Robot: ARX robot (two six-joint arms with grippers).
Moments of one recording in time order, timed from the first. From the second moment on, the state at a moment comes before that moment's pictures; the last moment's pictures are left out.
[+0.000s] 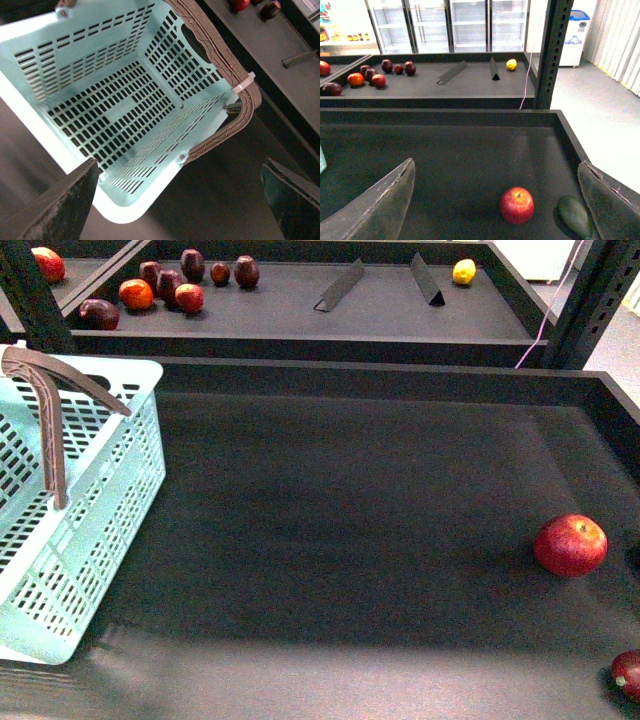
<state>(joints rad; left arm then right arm) 0.08 0.99 0.43 0.03 -0.14 -0.69 0.00 0.00 0.02 0.00 0.00 0.00</state>
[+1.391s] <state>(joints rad) 0.19 2.01 1.24 0.12 0.03 -1.13 0.00 0.00 0.02 0.00 0.00 0.00</state>
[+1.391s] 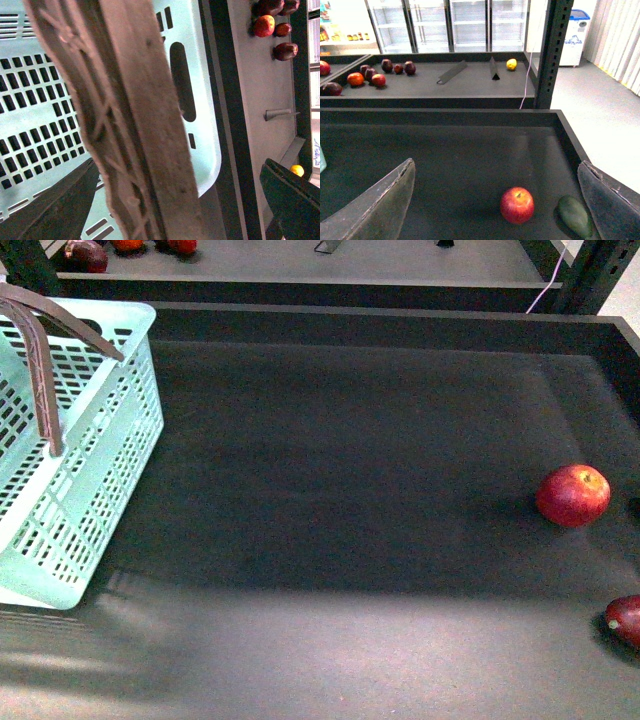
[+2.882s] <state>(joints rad) -0.06 1.60 1.08 -0.09 0.05 -1.08 0.00 0.00 0.02 0.00 0.00 0.00</state>
